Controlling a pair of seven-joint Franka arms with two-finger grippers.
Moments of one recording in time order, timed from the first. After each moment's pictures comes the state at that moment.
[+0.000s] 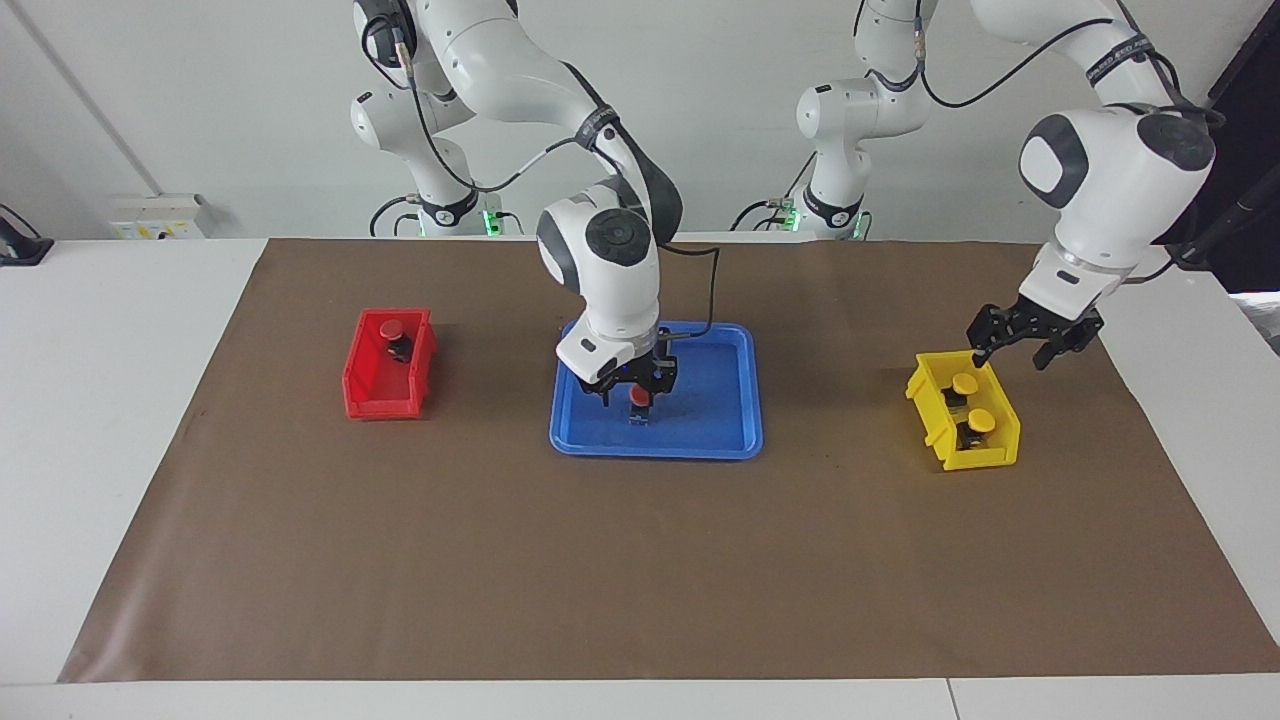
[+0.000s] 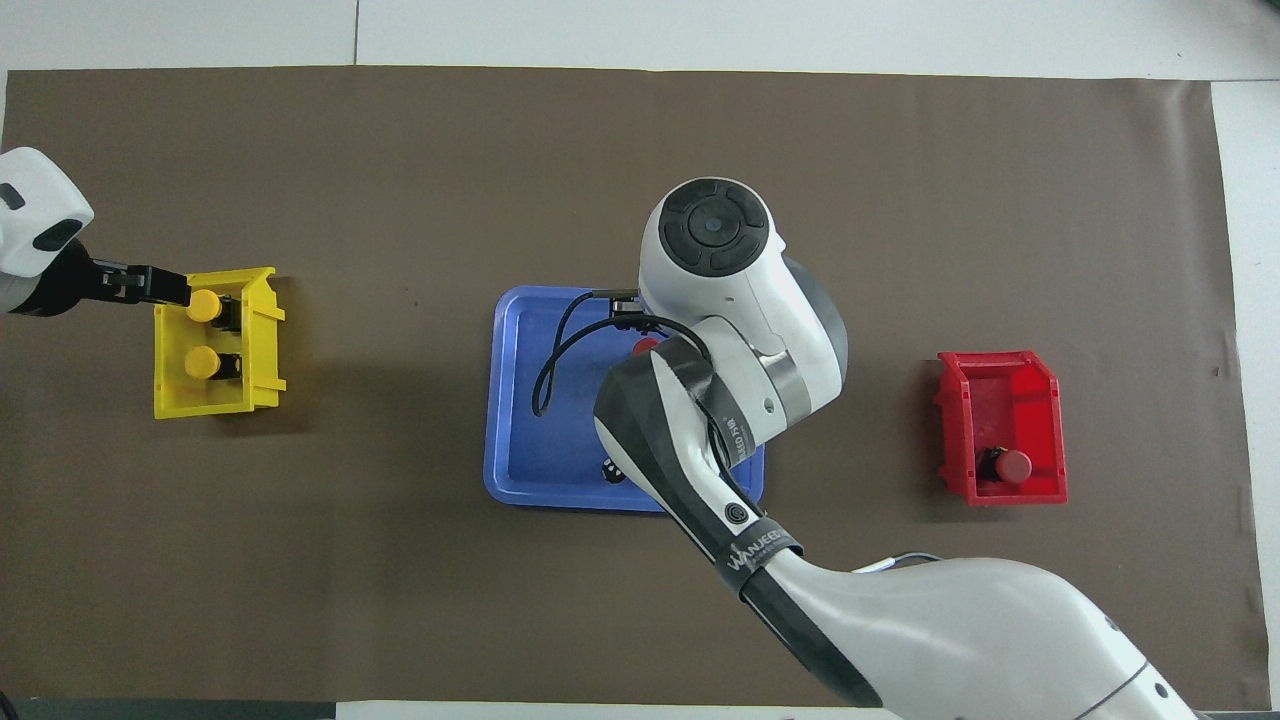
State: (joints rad) left arm 0.04 0.08 -0.04 -1.92 0.00 2.09 0.16; right arm 0.58 0.41 -0.09 -1.55 0.04 1.97 0.54
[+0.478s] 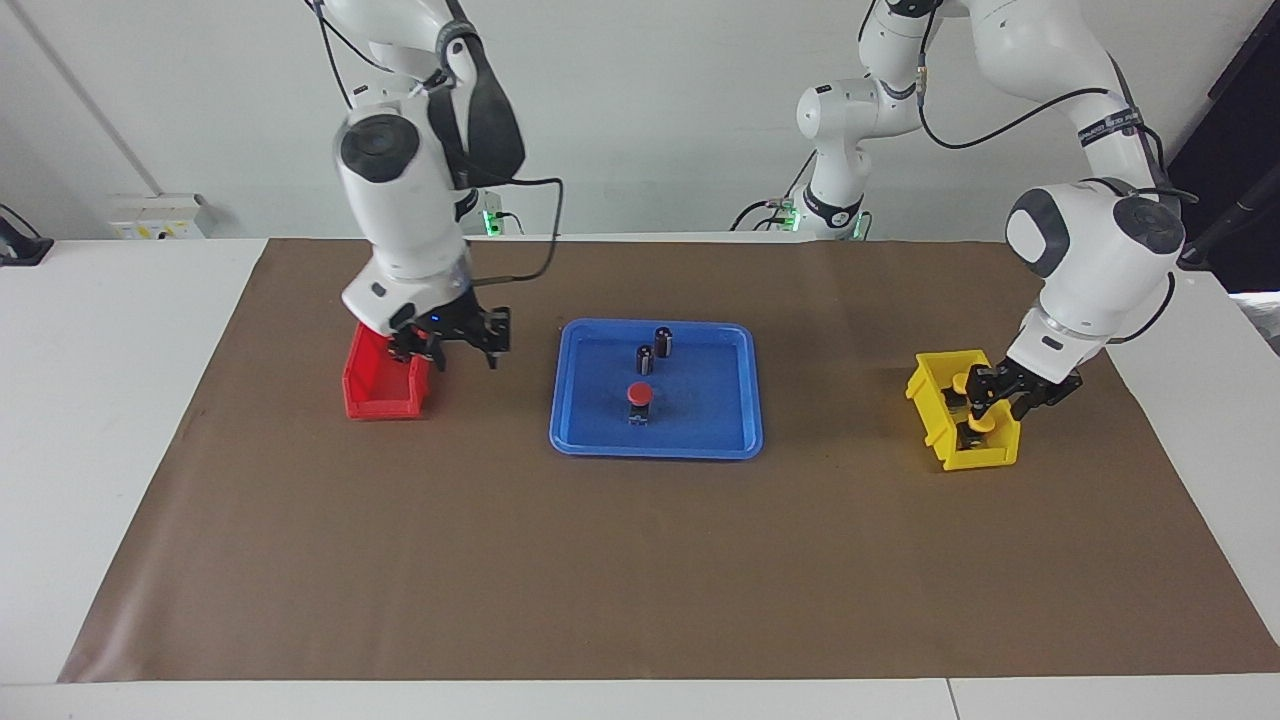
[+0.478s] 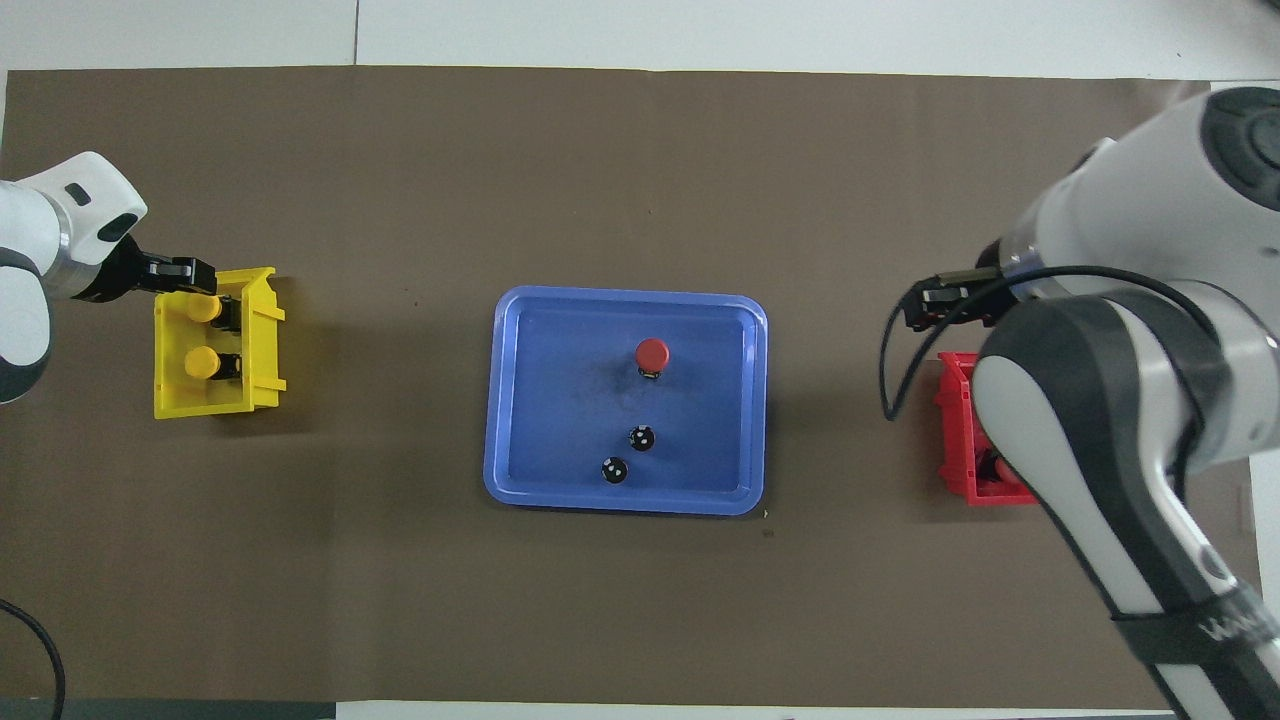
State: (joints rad) left arm 0.06 0.18 -0.03 -1.93 0.00 2.17 0.16; right arm 0.19 -0.06 -0.10 -1.95 0.02 1.83 0.02
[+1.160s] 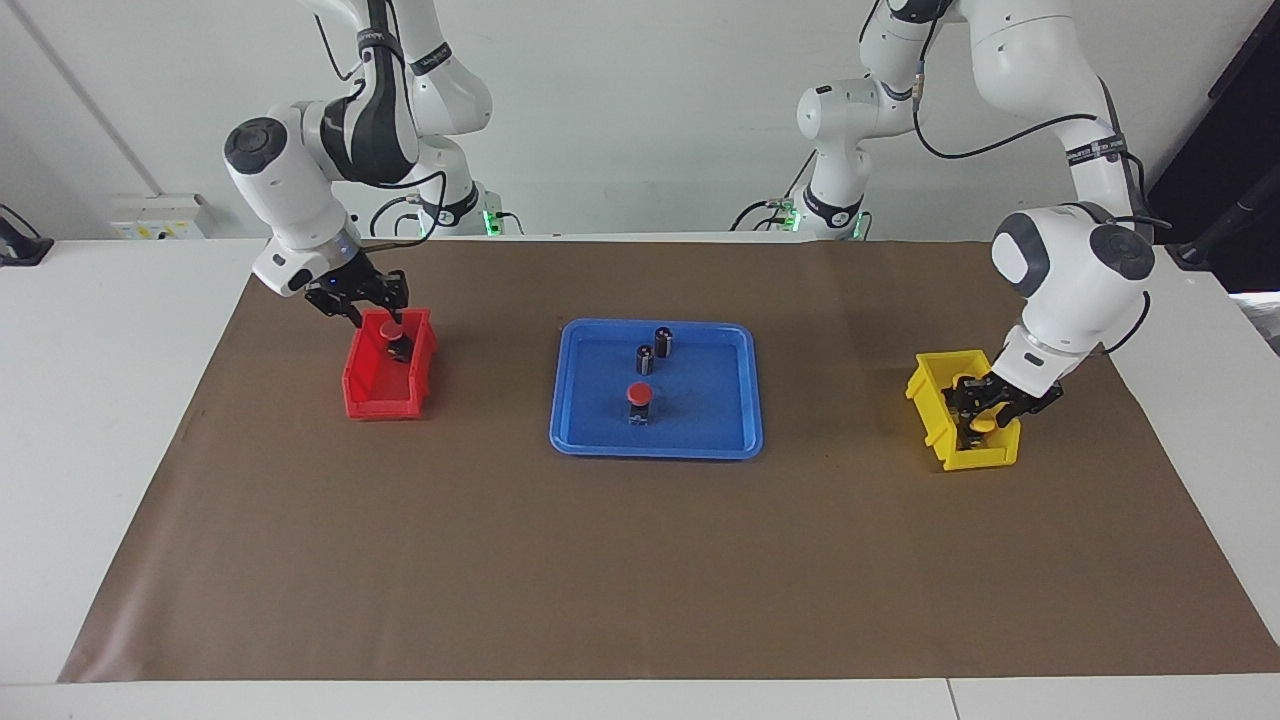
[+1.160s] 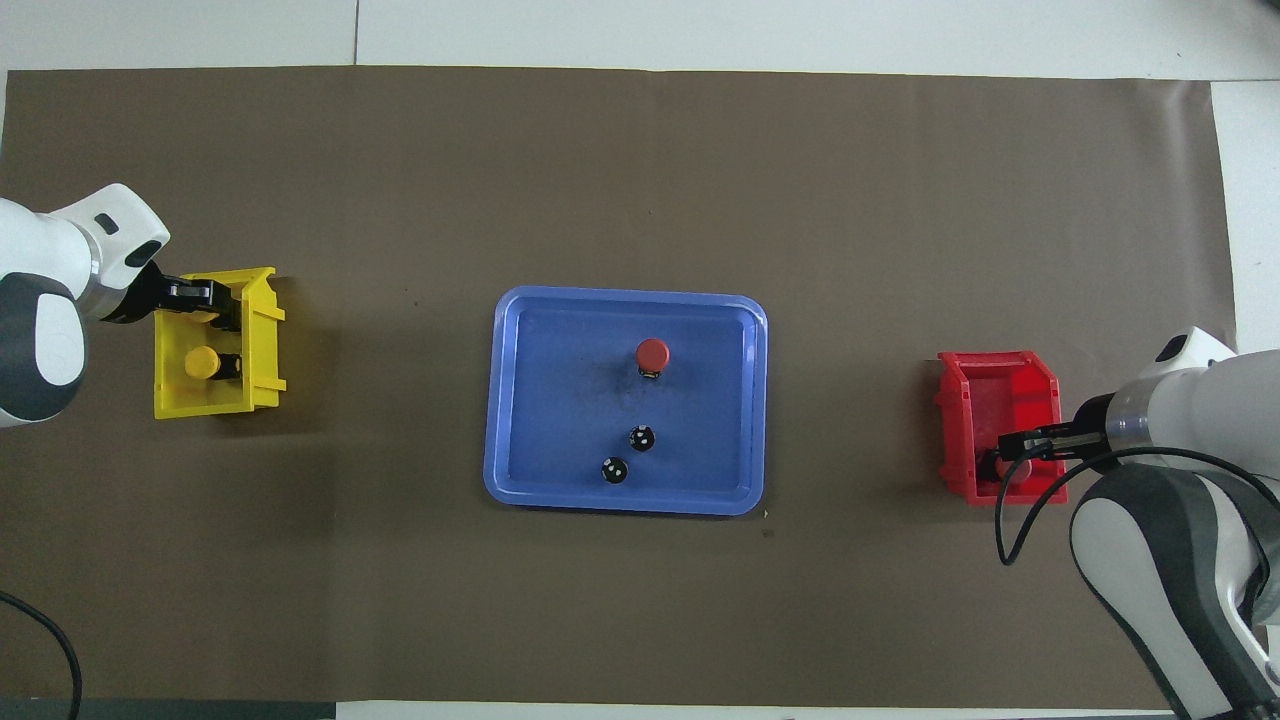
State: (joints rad) left arm 0.07 0.19 -0.03 -2.01 0.00 2.27 0.16; right arm 0.02 -0.24 -0.08 -2.45 0.02 2.14 -0.15
